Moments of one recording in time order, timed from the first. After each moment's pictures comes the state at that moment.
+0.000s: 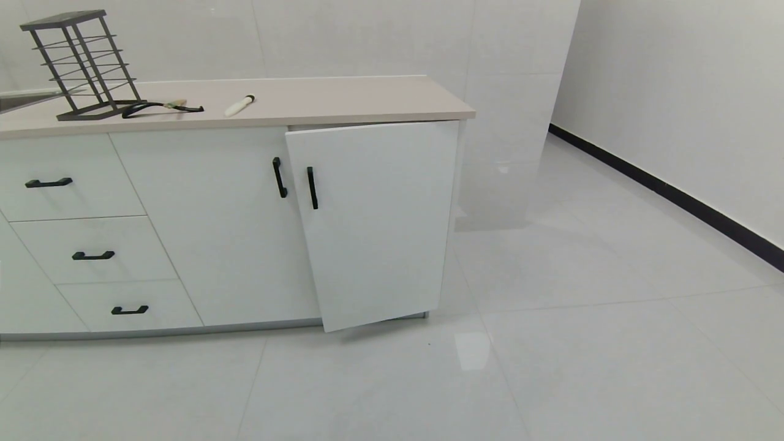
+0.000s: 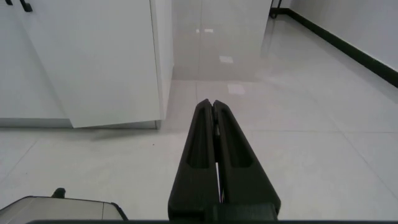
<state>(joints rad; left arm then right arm) 0.00 0.00 0.00 -0.07 0.00 -0.08 0.00 0.00 0.00 0.00 0.08 -0.04</state>
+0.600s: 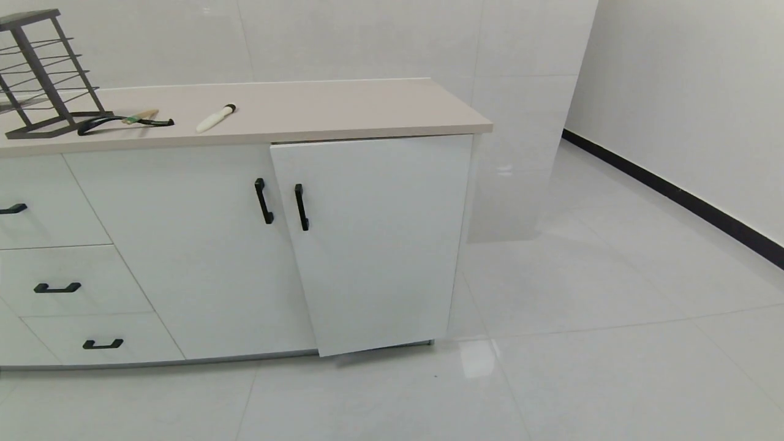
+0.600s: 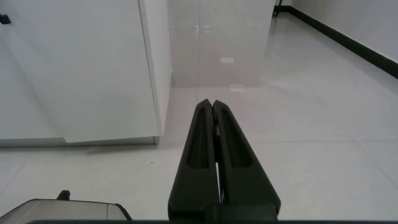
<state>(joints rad) 0.00 0.00 0.00 -0.07 0.01 -0.07 0.00 0.00 0.00 0.00 0.07 -0.01</state>
